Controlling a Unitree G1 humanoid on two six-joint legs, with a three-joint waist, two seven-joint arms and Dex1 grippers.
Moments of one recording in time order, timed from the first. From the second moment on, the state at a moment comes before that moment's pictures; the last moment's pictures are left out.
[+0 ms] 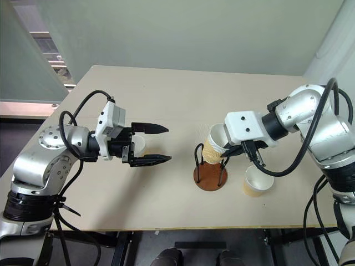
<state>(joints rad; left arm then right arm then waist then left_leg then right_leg) -0.58 0.82 0.03 -0.20 -0.56 0.54 -1.18 -0.97 -0.93 0.34 -0.25 0.22 0.47 1.53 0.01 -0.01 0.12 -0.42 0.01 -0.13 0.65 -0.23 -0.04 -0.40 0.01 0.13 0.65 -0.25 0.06</state>
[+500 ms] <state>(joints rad) -0.56 0.87 0.04 -0.21 -0.50 0.50 -1.12 -0.98 -0.86 0.27 -0.20 0.25 0.59 1.42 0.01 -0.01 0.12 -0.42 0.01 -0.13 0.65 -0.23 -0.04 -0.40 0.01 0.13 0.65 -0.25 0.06</state>
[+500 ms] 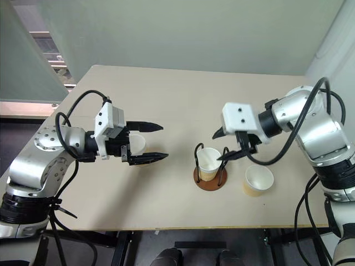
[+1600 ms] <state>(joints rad) -0.44 1.23 -0.09 -0.35 0.02 0.44 -1.11 -0.94 -0.84 -0.03 -0.06 0.63 0.87 1.32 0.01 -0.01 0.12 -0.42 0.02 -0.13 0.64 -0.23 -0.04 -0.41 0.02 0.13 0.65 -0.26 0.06</state>
